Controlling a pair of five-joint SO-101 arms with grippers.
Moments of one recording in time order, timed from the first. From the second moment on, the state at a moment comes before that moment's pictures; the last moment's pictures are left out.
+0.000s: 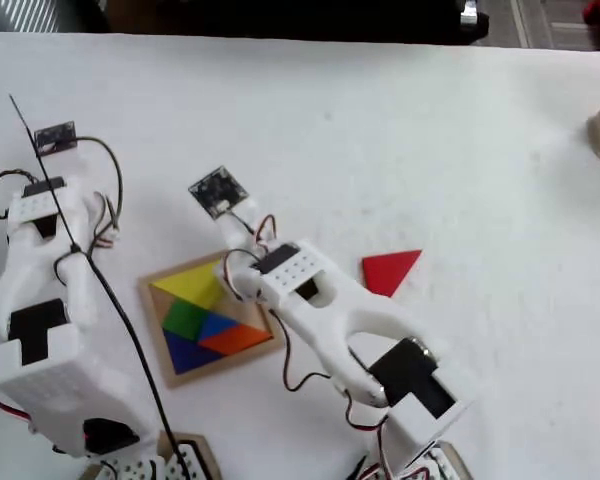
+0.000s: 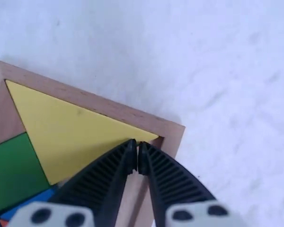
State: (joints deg) left arm -24.8 15.9 17.3 53.8 1.3; right arm -42.5 7.9 31.5 29.5 3.7
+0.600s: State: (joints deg) left arm -24.8 15.9 18.5 53.8 1.3; right arm -42.5 -10.1 47.6 38.5 6.6
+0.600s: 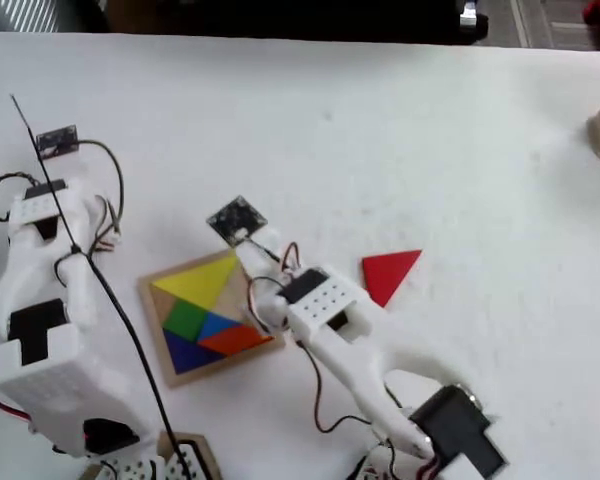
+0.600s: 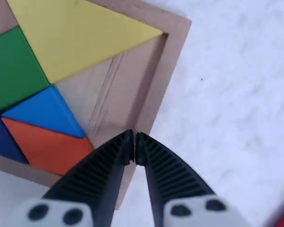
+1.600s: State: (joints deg) left arm -16.9 6.3 33.8 44.1 -6.1; right arm -13.2 -31.1 63.1 38.5 11.9
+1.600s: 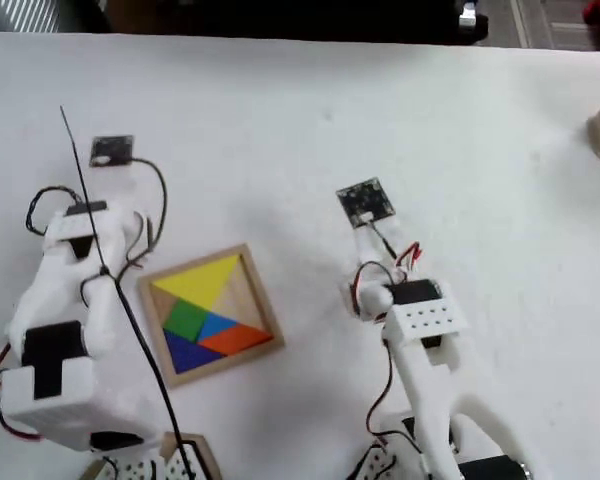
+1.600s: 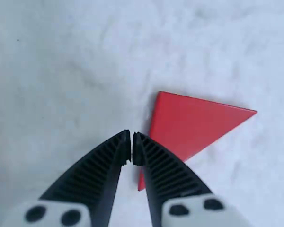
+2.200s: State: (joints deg) left arm -14.1 -18.4 59.9 30.6 -21.4; right arm -0.4 -30.6 63.1 37.2 8.7
